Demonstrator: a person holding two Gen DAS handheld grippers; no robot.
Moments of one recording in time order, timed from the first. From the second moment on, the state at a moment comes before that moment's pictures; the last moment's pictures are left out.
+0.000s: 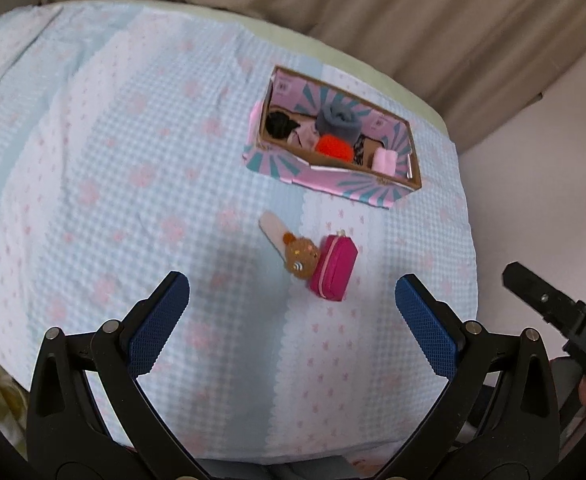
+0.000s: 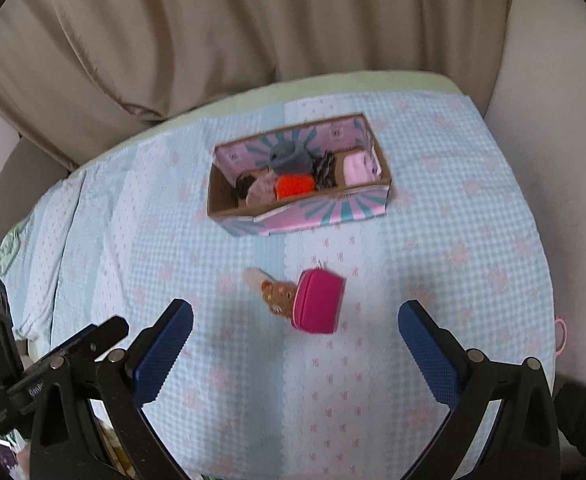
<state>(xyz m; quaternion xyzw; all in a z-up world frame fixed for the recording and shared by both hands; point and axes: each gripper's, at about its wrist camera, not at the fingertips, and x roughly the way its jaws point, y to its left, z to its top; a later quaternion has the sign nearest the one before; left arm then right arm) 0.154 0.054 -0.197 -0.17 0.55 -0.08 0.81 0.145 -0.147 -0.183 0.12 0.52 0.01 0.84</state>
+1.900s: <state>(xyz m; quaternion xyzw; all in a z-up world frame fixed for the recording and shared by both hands) 0.282 -0.075 -0.452 -0.17 0.68 -0.01 0.71 0.272 -0.198 -0.477 0.29 0.74 -0.08 0.60</state>
